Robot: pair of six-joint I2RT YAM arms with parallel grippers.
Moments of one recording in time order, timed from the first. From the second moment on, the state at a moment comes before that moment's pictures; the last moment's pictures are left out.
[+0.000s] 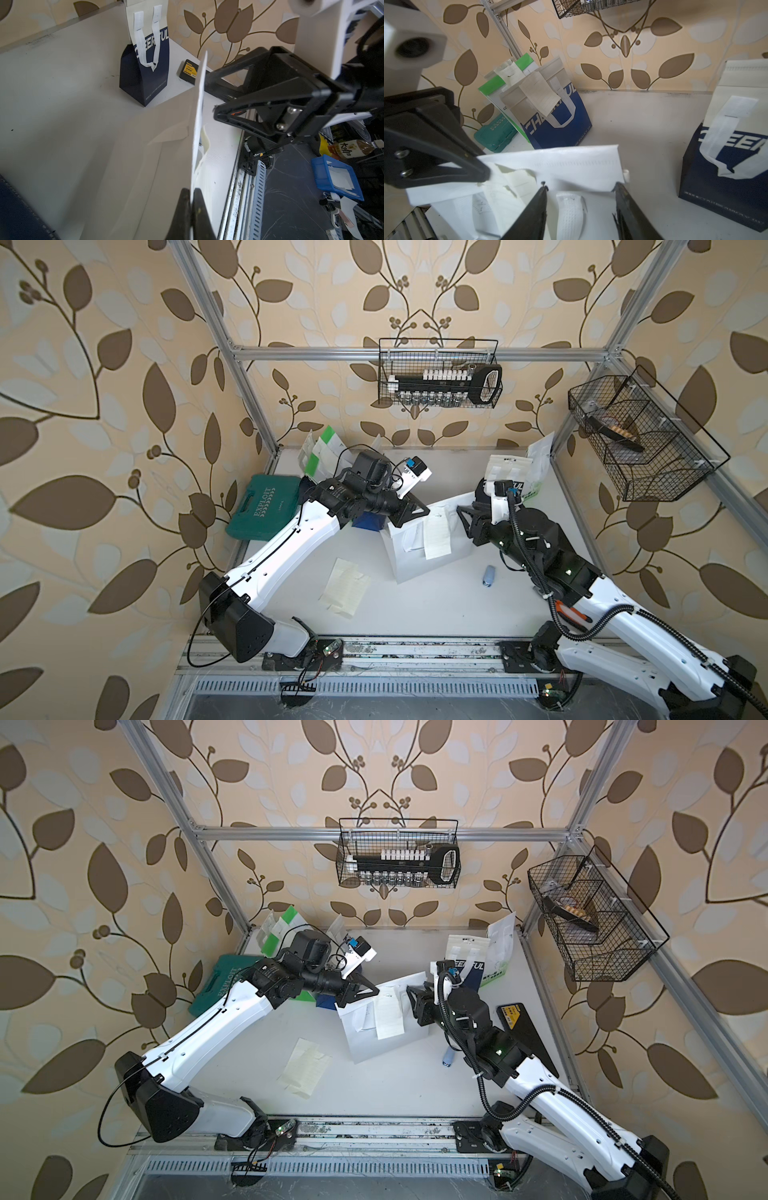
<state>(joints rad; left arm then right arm) -0.60 1.41 1.44 -0.72 0.62 0.01 0.70 0.84 0.82 -0.23 0.21 0.37</state>
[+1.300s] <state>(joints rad) -0.65 1.39 1.43 -0.72 0.51 -0.04 0.71 1.07 0.94 -0.21 0.26 0.39</state>
